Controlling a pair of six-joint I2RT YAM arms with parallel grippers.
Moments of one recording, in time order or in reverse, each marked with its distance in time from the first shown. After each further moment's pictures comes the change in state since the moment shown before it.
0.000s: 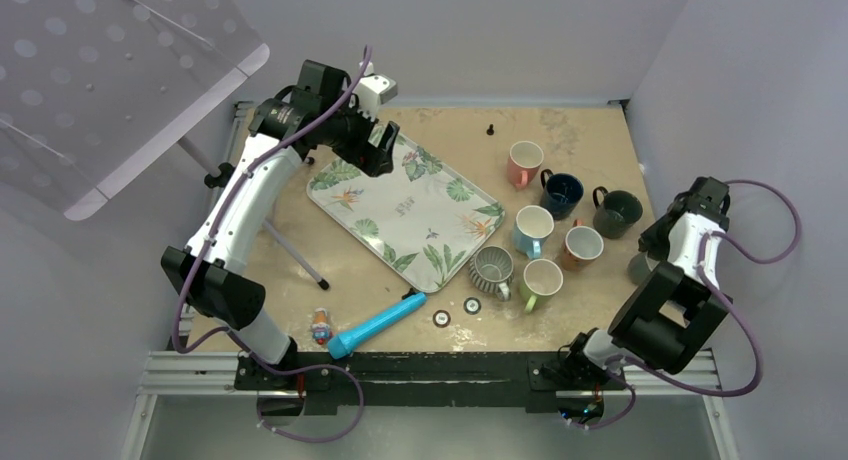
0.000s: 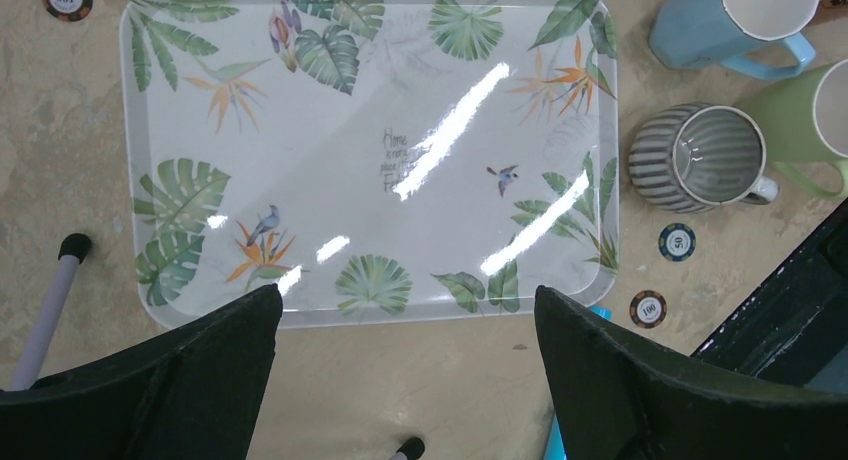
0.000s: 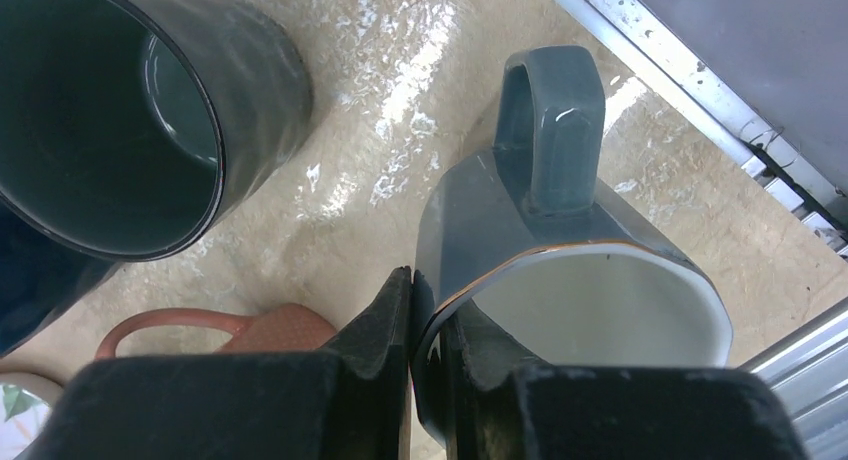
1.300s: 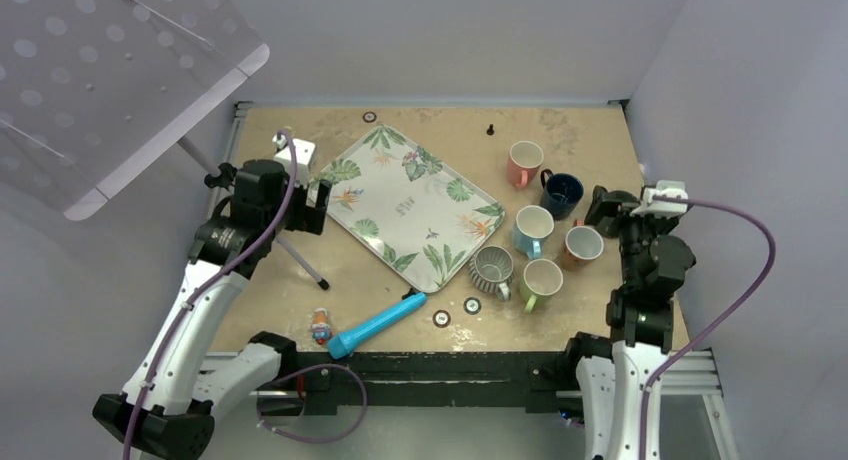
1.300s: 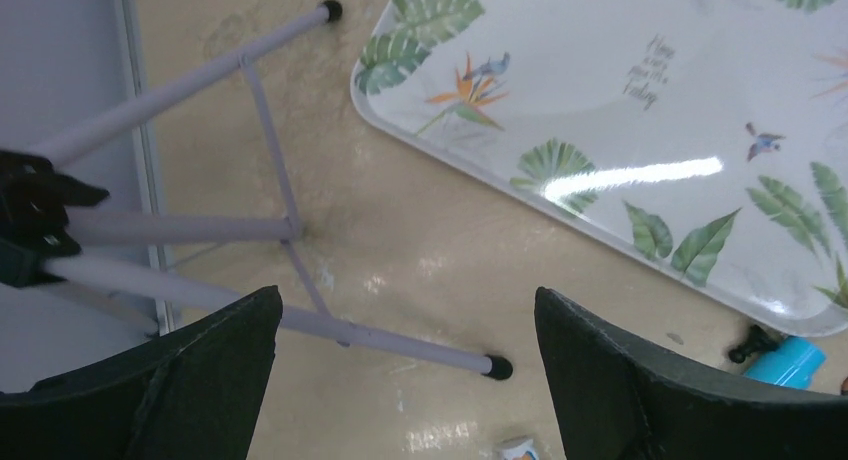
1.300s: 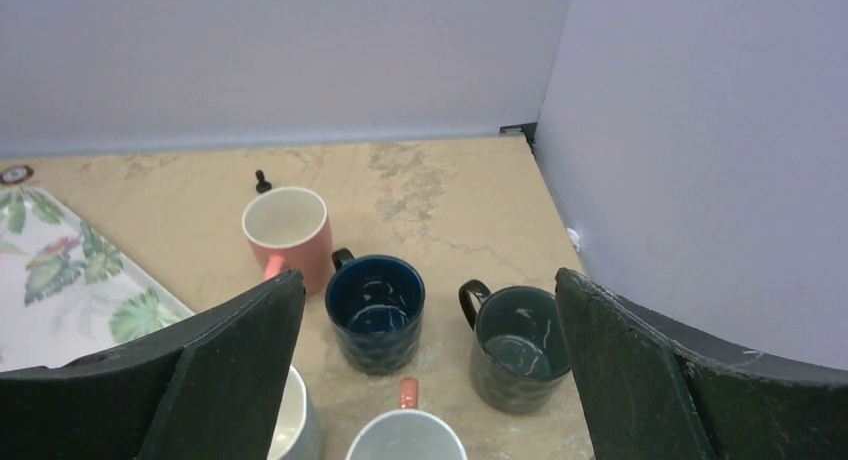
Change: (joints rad) left arm 0.081 -0.676 -0.720 0.248 -0.463 -0.109; right arm 0.414 -0.898 -0.346 0.615 -0.122 -0.300
